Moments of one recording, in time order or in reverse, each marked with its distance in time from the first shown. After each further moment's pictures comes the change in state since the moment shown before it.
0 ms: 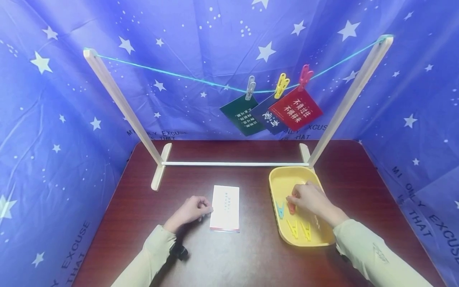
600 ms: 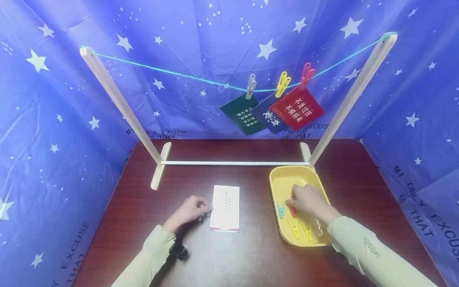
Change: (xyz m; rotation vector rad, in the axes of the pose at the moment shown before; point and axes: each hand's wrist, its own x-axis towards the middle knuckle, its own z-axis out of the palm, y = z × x) left_hand 0.000 0.001 -0.001 -0.007 0.000 -0.017; right_hand 0.004 -0.007 0.007 -0.010 -0.099 0.100
